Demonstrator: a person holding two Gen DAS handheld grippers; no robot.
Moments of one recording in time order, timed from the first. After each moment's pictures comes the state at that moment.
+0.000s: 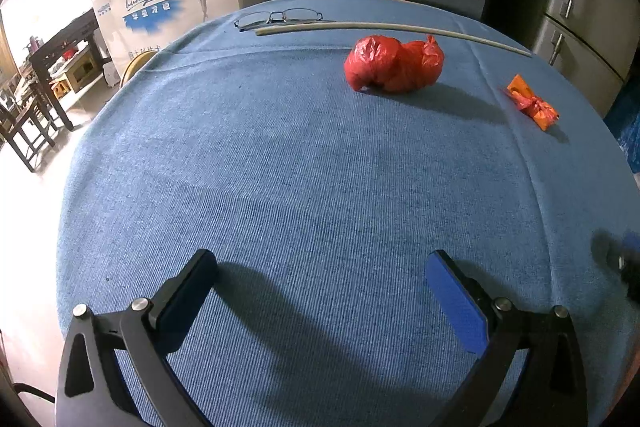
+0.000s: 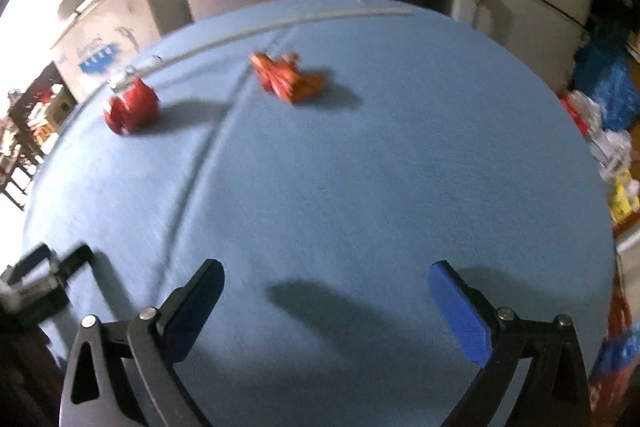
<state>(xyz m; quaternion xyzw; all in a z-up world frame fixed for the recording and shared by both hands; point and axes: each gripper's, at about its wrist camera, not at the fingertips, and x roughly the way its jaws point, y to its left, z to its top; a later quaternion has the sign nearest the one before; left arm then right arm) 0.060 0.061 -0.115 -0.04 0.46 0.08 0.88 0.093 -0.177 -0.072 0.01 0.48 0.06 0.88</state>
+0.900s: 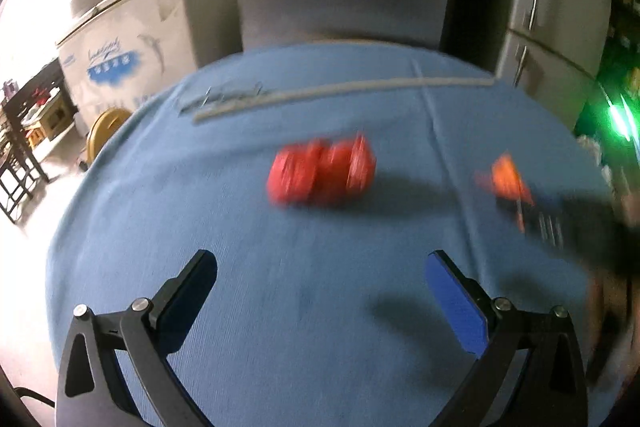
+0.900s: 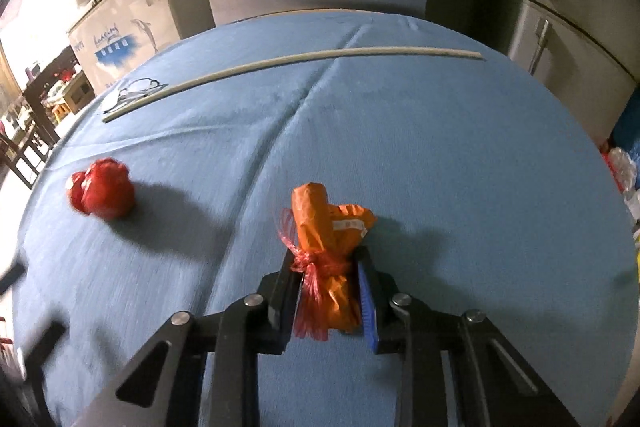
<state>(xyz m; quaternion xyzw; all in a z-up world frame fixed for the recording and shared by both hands) 0.139 0.027 -0.069 -0.01 0.40 0.01 0.92 0.200 -0.156 -0.080 -0.01 0.48 0.09 0.87</state>
